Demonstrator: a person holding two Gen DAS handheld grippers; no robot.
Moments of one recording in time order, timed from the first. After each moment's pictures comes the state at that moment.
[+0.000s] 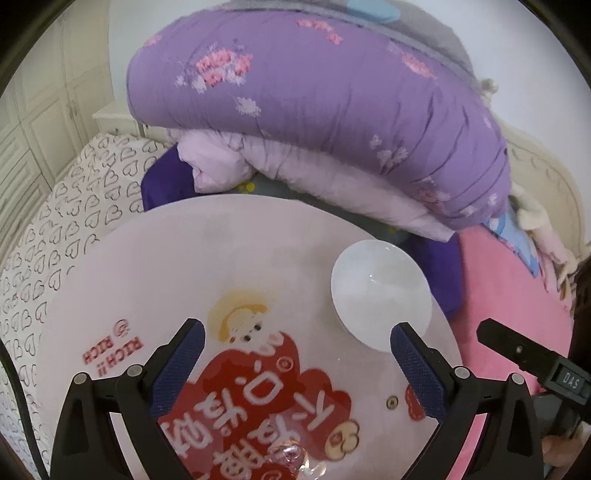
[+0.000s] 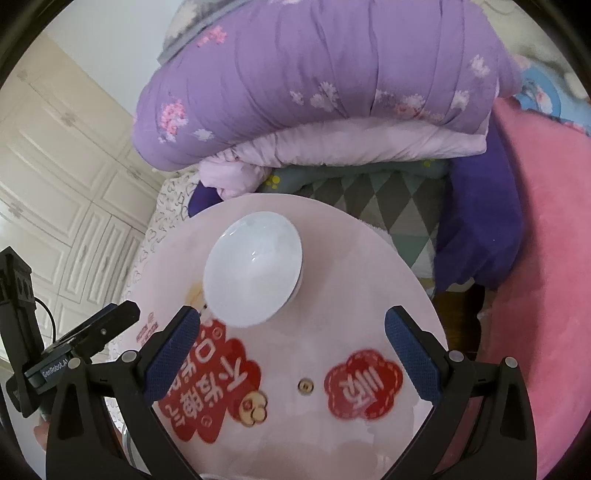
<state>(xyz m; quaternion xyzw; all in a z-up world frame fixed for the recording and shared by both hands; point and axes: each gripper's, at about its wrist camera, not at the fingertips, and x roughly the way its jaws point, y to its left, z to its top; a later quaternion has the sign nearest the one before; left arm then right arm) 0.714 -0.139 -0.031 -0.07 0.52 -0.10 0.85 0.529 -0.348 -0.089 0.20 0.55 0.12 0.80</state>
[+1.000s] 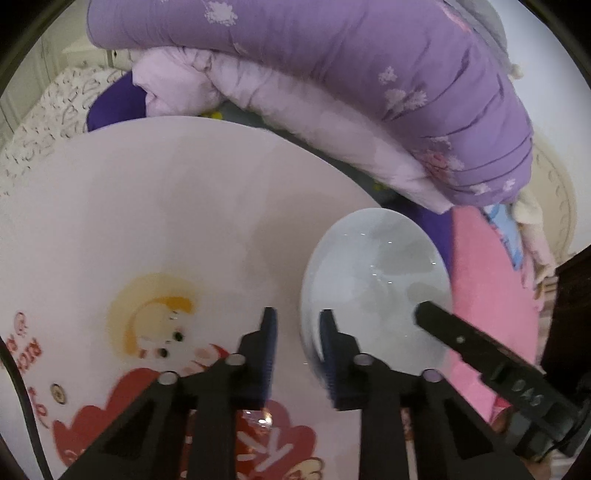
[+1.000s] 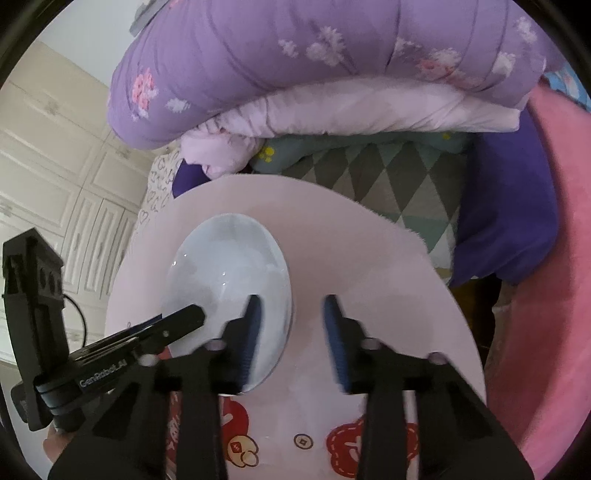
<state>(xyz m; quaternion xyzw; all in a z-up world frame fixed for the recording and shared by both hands) 0.827 -0.179 -0.139 -0.13 0.61 -0.15 0.77 0.579 -0.322 -0.147 0.19 0.60 0.13 0.76</state>
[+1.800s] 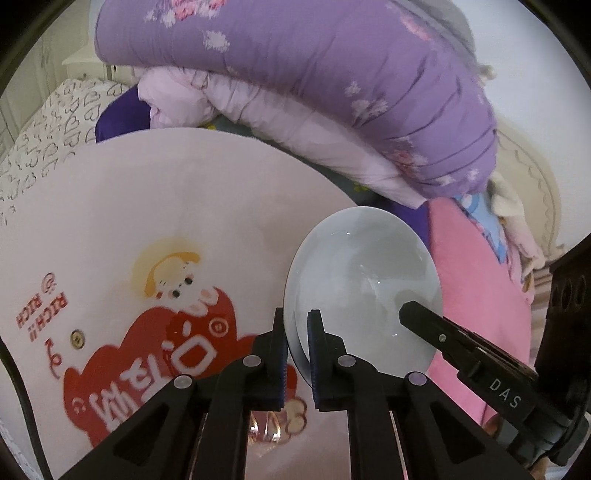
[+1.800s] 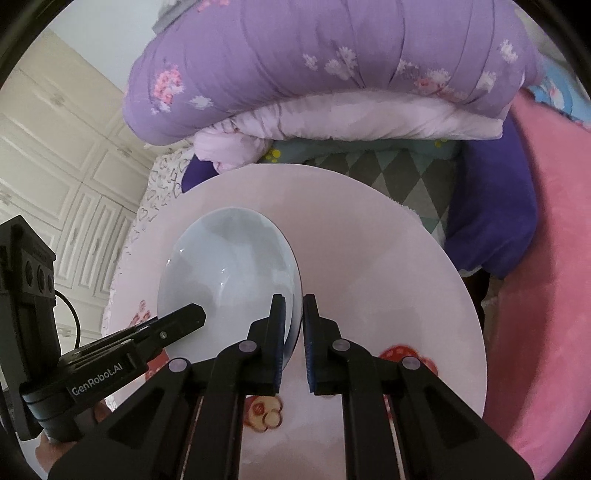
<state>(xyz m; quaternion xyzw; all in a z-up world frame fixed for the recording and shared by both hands) 0.754 -0.155 -0.076 -0.13 0.58 -0.17 0.79 0.522 -0.305 -0.093 0.17 0.58 0.12 0.79</state>
